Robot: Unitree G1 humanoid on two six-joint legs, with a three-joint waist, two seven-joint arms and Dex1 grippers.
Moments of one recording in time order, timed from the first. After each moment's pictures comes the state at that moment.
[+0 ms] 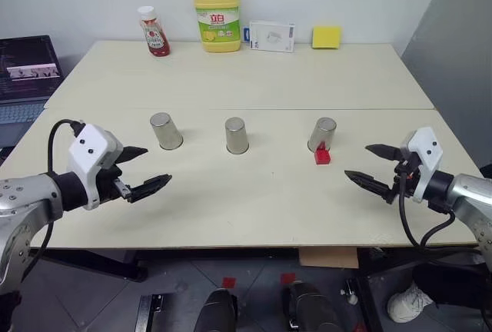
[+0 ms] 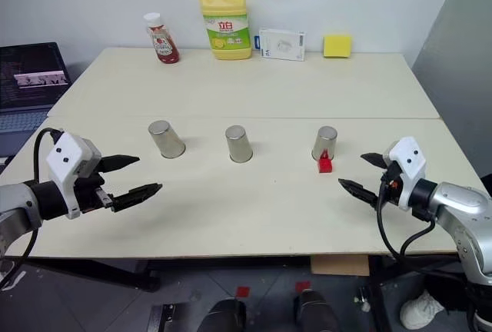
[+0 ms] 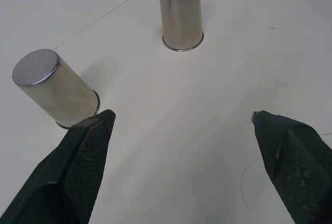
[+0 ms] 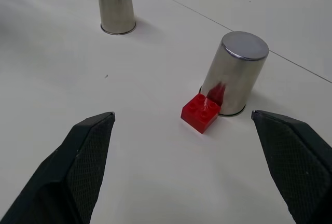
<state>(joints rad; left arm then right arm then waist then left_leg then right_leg) -0.04 0.98 0.41 -0.37 -0.53 0.69 -0.86 -0.16 -0.80 -0.20 -0.35 0.50 0.59 0.79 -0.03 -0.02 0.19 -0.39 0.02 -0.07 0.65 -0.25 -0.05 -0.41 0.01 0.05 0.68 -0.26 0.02</state>
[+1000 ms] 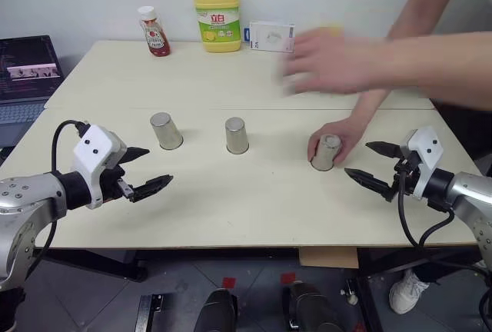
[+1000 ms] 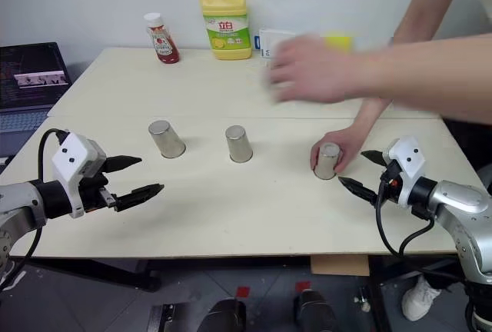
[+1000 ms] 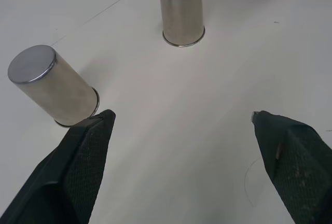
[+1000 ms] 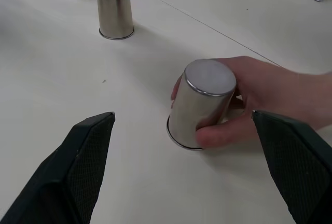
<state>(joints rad) -0.05 0.98 0.38 -0.35 -0.50 0.67 -0.87 -0.17 -0.79 -0.20 -0.35 0.49 0.57 0.78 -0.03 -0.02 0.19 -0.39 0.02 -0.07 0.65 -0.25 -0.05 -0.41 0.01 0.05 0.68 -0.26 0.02</state>
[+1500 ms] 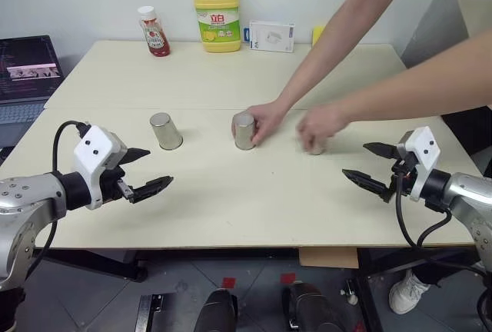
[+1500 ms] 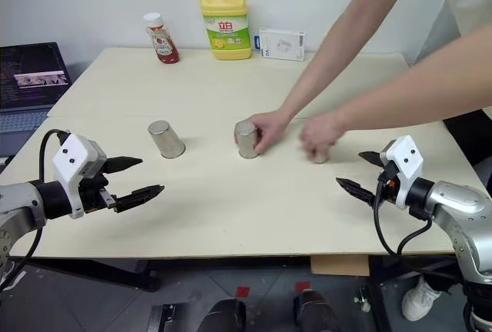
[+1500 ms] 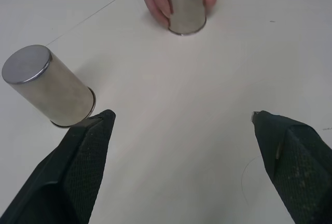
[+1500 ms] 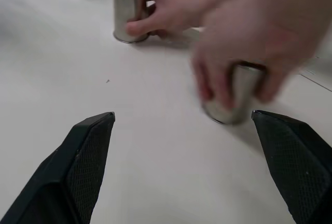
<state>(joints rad) -0.05 0.98 0.38 -0.34 -0.50 0.67 -0.88 -0.19 -0.79 -0.18 -0.35 0.49 0.58 0.79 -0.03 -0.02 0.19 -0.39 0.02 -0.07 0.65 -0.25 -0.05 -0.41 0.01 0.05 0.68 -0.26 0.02</state>
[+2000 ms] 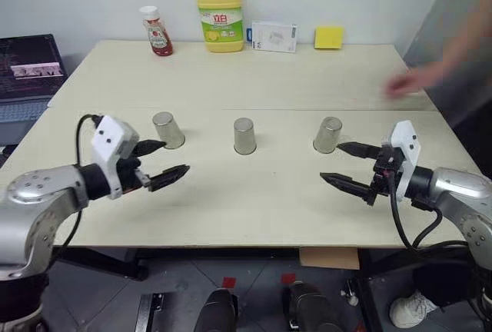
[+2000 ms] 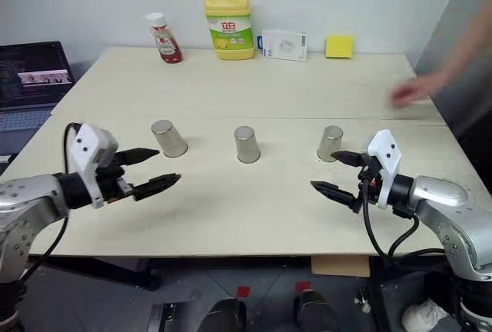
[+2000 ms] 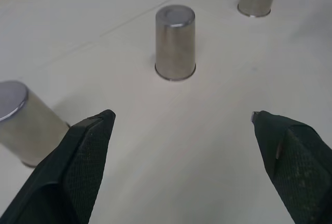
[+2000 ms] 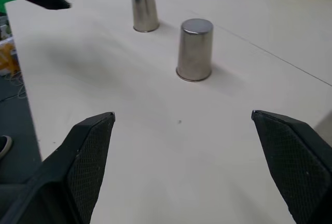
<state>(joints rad) -0.27 0.85 0.25 -0.30 -0.54 0.74 -0.78 -0.26 -0.76 -0.13 -0.50 0.67 0.75 0.78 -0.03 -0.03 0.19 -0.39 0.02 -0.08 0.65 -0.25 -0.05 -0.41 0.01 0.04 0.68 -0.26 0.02</state>
